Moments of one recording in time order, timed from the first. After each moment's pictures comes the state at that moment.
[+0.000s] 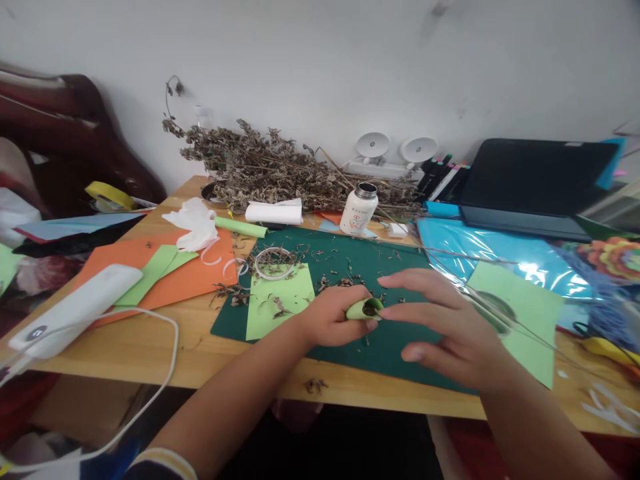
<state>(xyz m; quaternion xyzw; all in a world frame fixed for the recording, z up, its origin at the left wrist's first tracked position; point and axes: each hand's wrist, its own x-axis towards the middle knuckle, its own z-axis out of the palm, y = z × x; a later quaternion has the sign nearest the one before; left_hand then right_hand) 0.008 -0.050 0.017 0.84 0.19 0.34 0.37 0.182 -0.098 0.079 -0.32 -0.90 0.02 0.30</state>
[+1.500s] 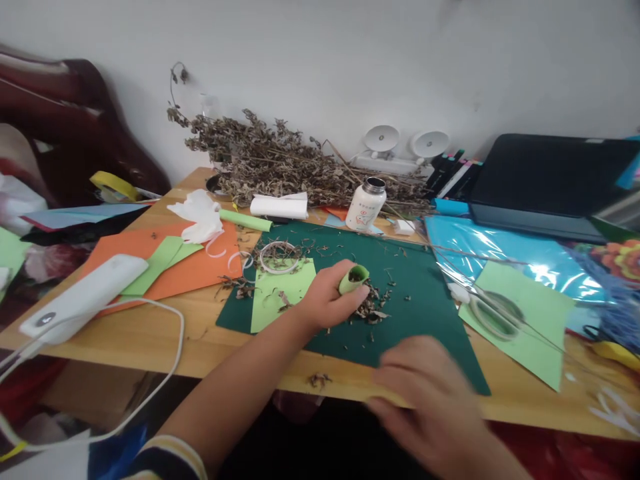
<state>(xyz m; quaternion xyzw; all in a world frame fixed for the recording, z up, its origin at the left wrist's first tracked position) 0.005 -0.044 0.010 0.76 0.26 0.47 0.37 0.148 -0.150 0.047 -0.38 -0.86 0.04 0.34</state>
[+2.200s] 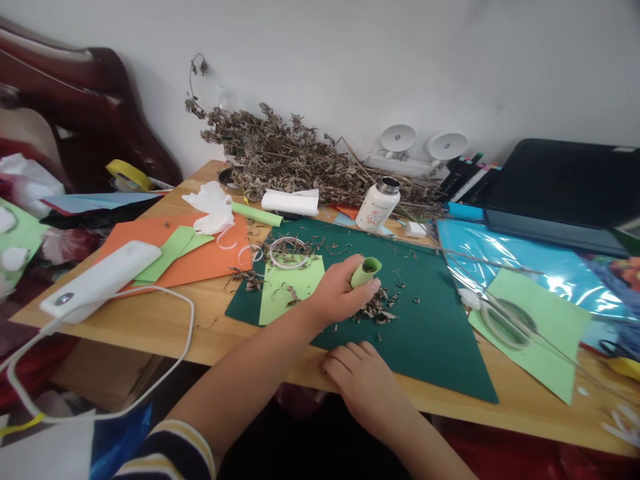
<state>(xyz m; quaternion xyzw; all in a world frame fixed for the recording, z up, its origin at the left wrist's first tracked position) 0.007 -0.045 0.010 0.73 0.31 0.46 0.39 0.109 -0.144 -0.029 -0.41 -0.91 0.05 0.04</state>
